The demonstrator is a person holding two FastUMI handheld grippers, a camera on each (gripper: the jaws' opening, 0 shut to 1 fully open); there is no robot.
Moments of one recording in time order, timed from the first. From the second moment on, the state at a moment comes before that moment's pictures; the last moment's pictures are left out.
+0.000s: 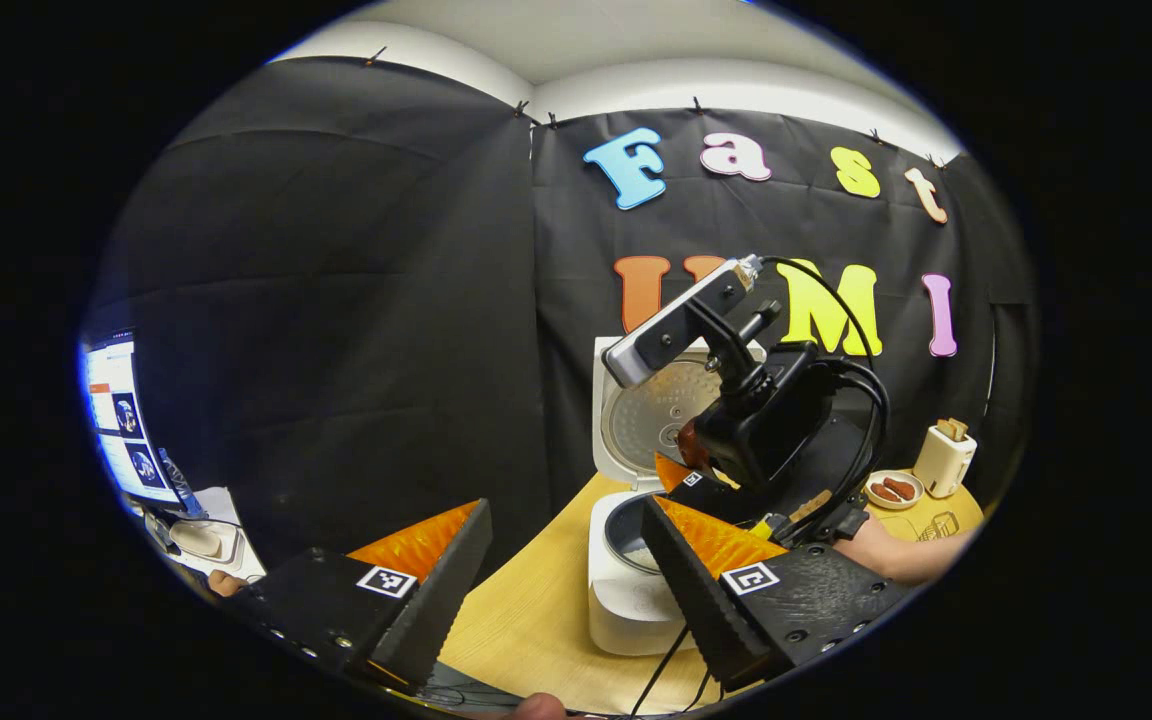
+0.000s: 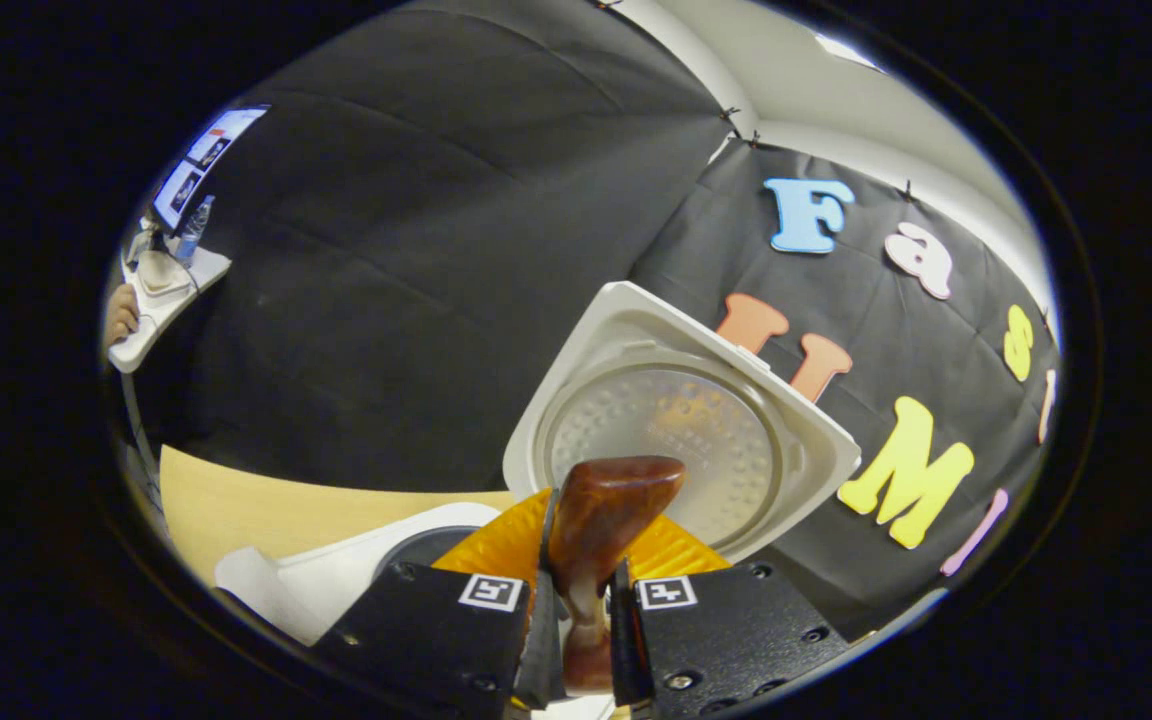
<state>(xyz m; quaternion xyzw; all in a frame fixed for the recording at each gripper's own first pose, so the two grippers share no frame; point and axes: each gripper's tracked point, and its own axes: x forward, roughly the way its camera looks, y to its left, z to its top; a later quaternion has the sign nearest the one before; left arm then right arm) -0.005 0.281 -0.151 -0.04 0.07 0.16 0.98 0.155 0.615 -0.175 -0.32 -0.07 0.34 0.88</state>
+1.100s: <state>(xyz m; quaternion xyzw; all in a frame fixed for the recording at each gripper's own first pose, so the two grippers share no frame) -0.003 0.253 -0.118 -0.01 0.05 0.13 0.99 0.200 0.405 -0.053 0.25 0.00 0.24 0.94</state>
